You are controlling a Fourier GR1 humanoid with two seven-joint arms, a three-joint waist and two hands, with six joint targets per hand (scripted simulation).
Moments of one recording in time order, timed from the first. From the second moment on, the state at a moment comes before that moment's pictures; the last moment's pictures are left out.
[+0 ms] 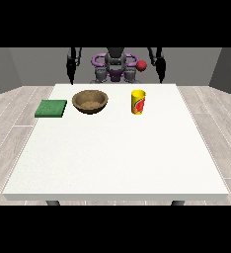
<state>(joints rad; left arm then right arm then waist) 0.02 0.05 0.02 -1.55 0.00 0.01 -0.03 0.02 -0.09 0.00 -1.53 0.00 0.01 -0.02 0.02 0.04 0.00</state>
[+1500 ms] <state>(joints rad) -0.23 0.10 -0.03 -1.61 0.03 0.09 -0.16 -0.19 -0.12 -0.12 -1.51 -0.11 0.07 -0.20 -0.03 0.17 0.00</state>
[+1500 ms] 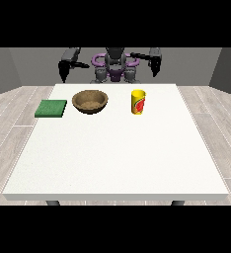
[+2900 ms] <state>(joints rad) -0.49 0.07 0.17 -0.84 0.00 0.14 -0.72 -0.31 -0.29 -0.28 -1.19 -0.21 0.28 -0.41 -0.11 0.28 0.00</state>
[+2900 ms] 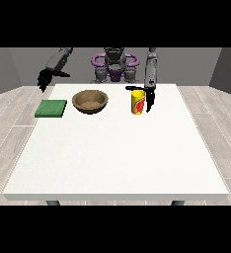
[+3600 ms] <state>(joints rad) -0.60 0.12 0.14 -0.72 -0.22 0.54 -0.72 -0.37 -0.40 -0.34 -1.12 -0.27 0.38 -0.40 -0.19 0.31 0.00</state>
